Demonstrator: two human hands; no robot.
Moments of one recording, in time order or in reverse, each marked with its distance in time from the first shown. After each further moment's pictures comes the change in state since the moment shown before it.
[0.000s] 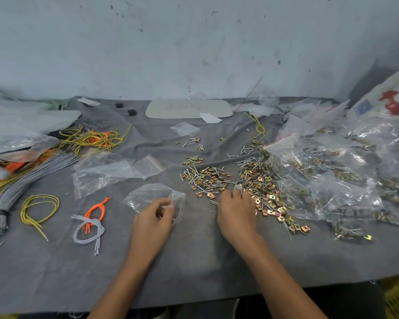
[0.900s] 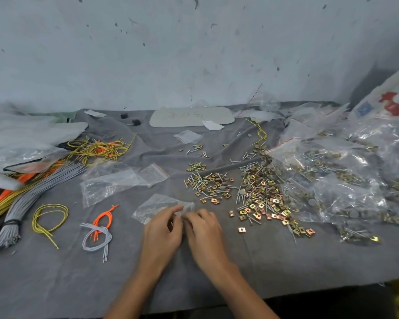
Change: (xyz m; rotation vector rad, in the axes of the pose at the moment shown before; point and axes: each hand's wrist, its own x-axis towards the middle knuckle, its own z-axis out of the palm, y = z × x) left_hand -0.008 0.002 0.004 0.068 0.035 0.216; right_hand -0.041 -0.062 0.024 0.573 0.140 -0.222
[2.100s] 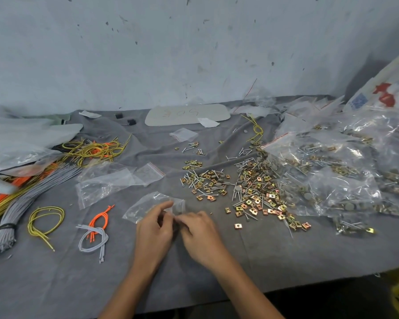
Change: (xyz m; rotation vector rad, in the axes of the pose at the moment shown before) left_hand 0.003 -0.003 -0.003 -0.089 -0.003 -0.129; right_hand 0.004 0.009 0.000 0.076 -0.201 -0.045
